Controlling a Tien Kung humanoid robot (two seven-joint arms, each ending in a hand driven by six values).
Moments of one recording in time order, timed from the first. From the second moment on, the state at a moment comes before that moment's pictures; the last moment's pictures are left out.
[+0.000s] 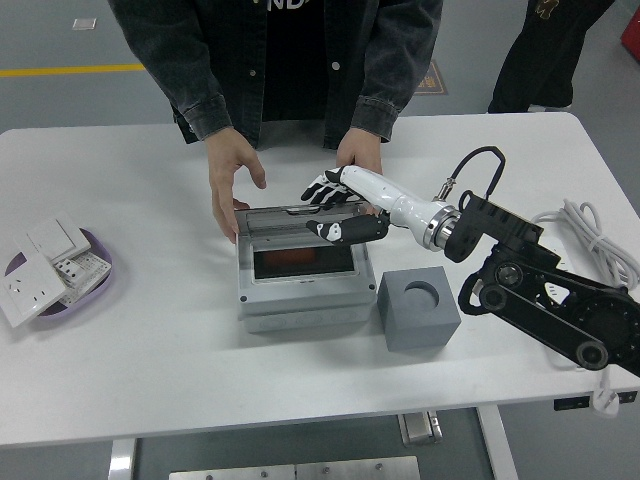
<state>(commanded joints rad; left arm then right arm) -0.02 0.14 -1.34 -0.18 1.18 -0.07 0.18 0.65 -0.44 0.63 1.53 -1.44 -0.03 -0.19</state>
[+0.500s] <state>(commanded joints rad) -0.02 0.14 -1.33 -0.18 1.17 -0.07 0.18 0.59 -0.46 0.63 1.54 -1.30 -0.05 -0.16</state>
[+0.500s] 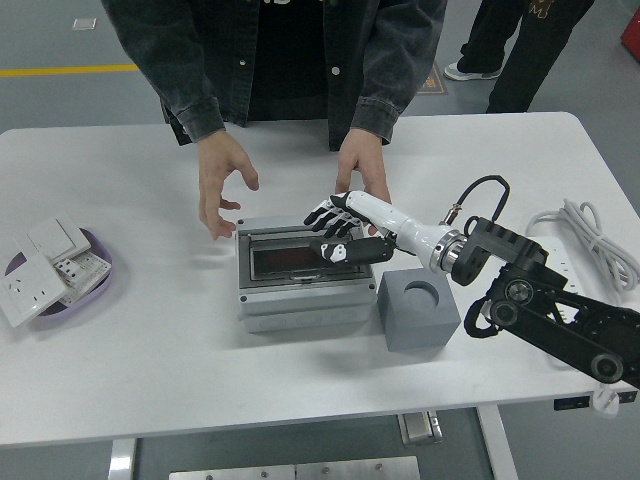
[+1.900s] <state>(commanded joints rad) 0.01 0.14 -1.38 -0.18 1.21 -0.07 0.22 0.08 -0.21 1.52 1.48 -1.02 -0.07 0.27</state>
